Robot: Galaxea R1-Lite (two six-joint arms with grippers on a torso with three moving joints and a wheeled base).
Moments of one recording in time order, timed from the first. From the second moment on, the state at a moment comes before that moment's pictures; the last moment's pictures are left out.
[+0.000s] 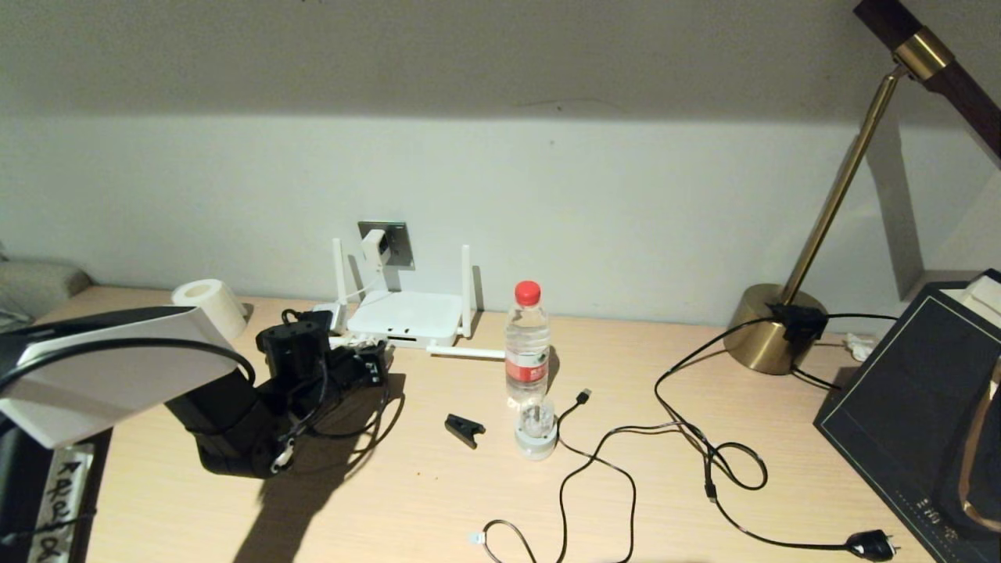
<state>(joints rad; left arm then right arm) -0.15 2.32 -0.90 -1.19 -0.04 -0.08 0.00 0.00 0.00 -0.09 0.01 -0.04</state>
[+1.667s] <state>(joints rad) -0.14 2.34 -0.93 -1.19 -0.04 -0.08 0.00 0.00 0.00 -0.09 0.01 -0.04</state>
